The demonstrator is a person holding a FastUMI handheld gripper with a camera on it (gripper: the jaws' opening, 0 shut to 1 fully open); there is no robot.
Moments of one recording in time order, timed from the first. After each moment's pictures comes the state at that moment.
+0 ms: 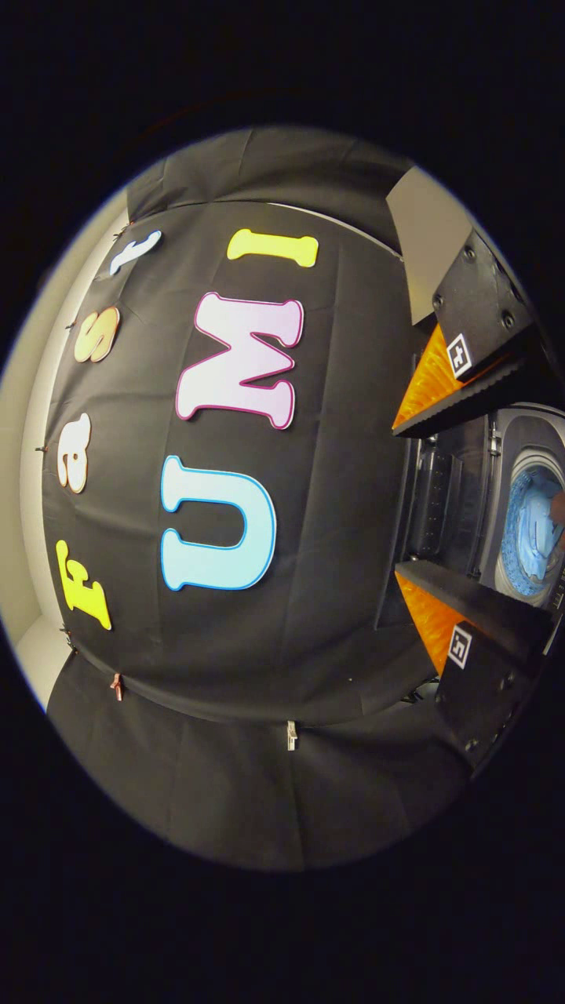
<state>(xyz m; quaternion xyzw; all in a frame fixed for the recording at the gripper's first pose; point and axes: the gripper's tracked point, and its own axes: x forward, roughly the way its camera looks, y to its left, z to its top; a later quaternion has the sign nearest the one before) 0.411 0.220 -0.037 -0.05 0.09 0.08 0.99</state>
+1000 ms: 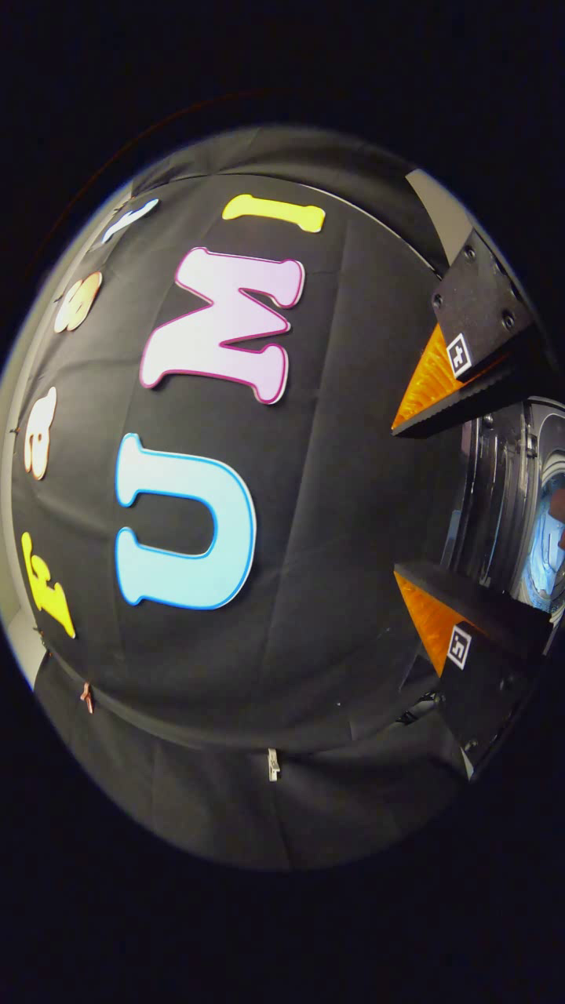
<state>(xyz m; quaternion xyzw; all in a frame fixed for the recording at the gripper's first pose) 0.537 0.236 -0.088 -0.06 0.14 0.07 0.99</state>
